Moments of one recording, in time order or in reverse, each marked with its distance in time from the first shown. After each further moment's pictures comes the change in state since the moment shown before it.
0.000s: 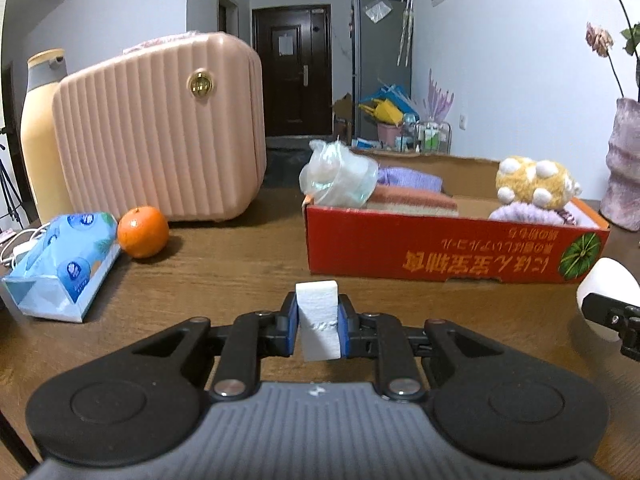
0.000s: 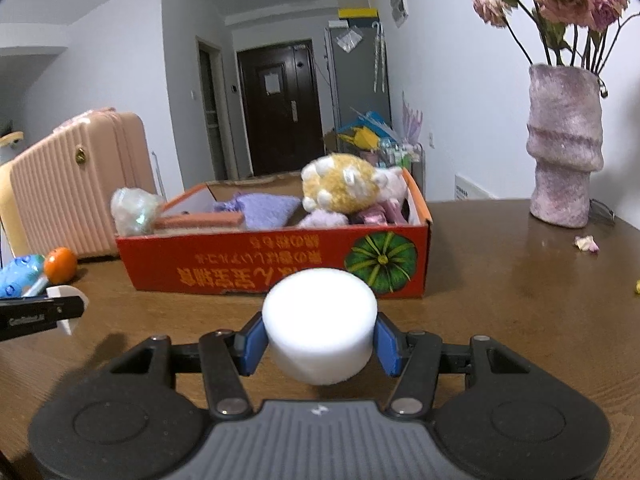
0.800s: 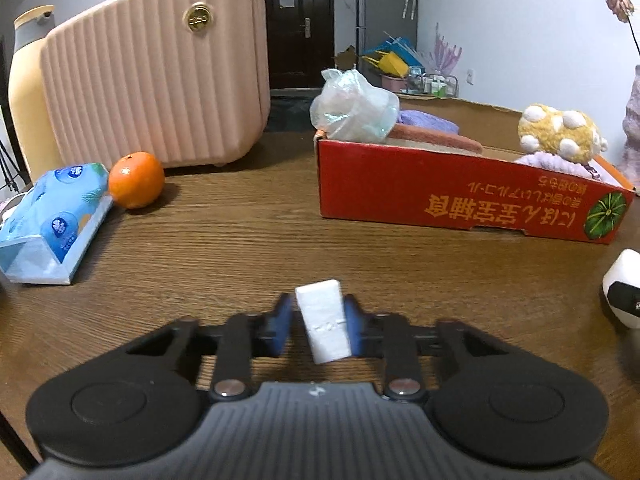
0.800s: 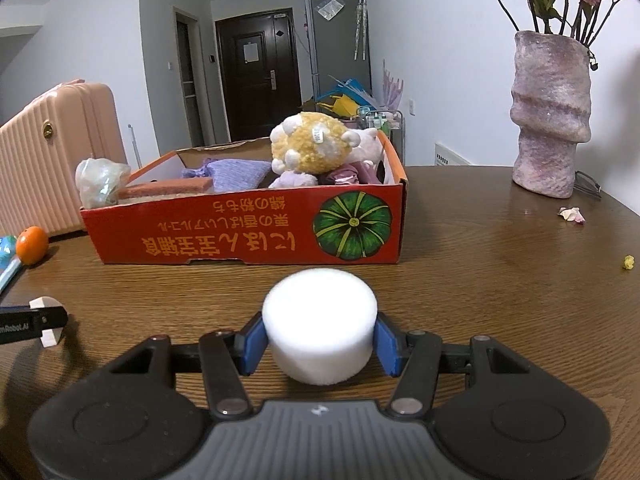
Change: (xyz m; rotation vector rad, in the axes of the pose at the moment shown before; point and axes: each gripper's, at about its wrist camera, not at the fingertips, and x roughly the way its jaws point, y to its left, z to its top) left arm 0.030 0.011 -0.013 0.005 0.168 0.001; right arm 0.017 -0.011 -0.005 0.015 0.118 -0.073
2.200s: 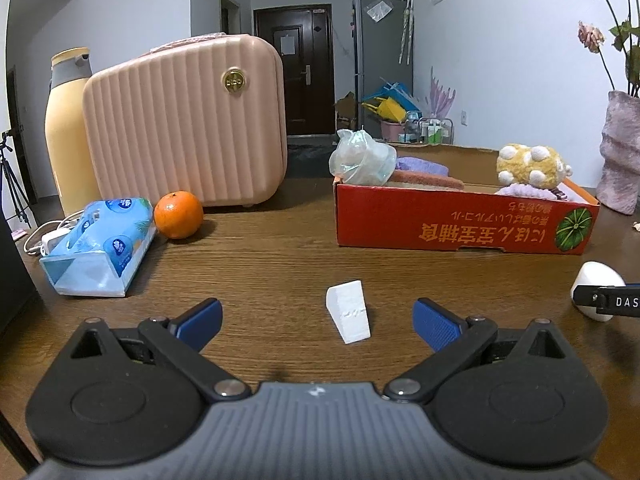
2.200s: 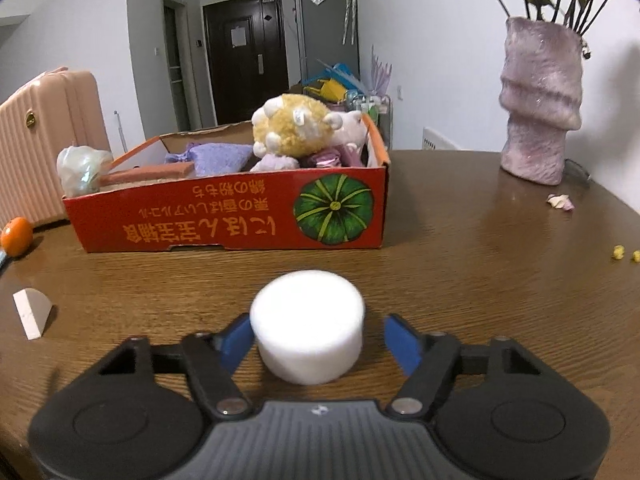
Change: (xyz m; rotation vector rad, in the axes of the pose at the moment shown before) left arm -0.063 0.016 -0.022 0.013 -0.153 0.012; right arm 0.006 -0.005 0.001 0.007 0.057 -0.035
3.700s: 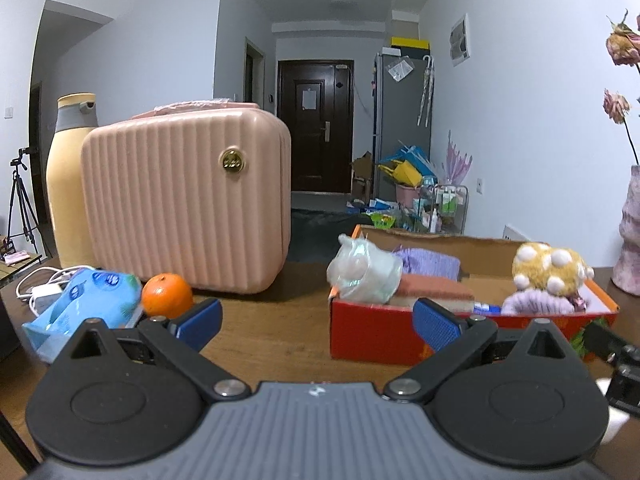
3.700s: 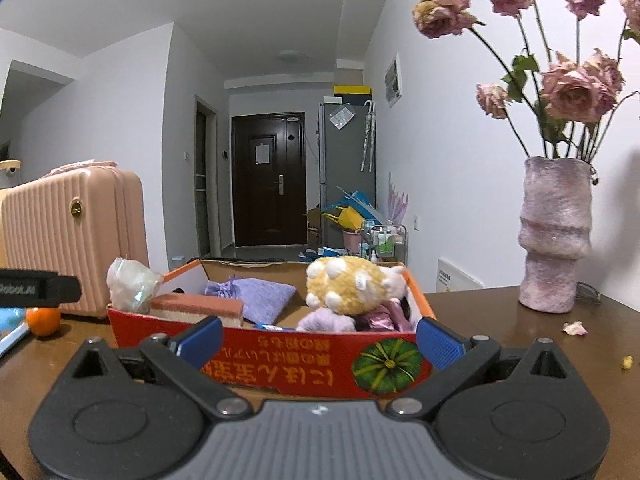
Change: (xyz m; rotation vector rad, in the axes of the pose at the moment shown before) left arm 0.016 -0.012 0.053 -0.076 -0.179 0.035; right arm -0.033 0.039 0.018 -0.066 -0.417 0.017
